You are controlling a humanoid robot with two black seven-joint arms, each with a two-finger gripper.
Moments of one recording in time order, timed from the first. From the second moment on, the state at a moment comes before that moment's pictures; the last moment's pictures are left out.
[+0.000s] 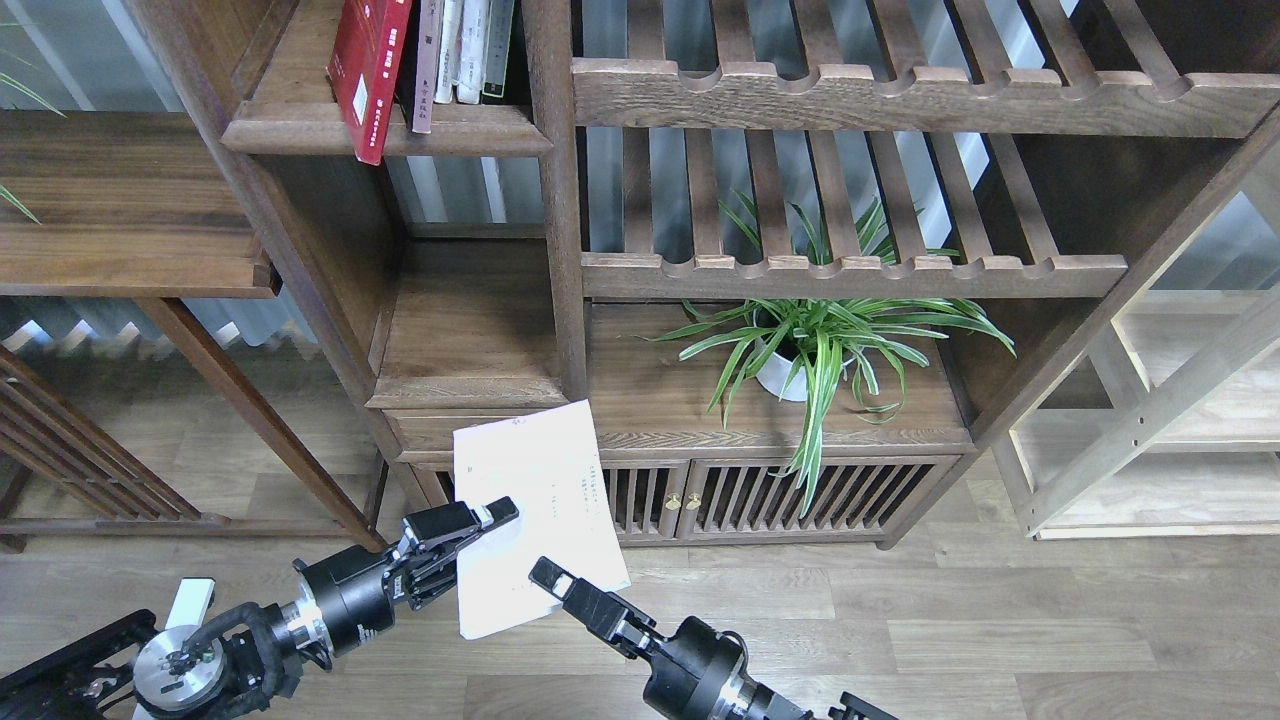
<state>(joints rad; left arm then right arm) -0.23 0.38 -0.59 -1.09 -0.60 -0.49 0.43 0.00 0.01 0.62 1.12 -0.11 0.58 0.09</state>
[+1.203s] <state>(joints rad) -0.17 0.43 -0.73 -1.07 -0.62 -0.49 0.39 0.01 0.01 0.90 0.85 -0.13 0.58 0.10</state>
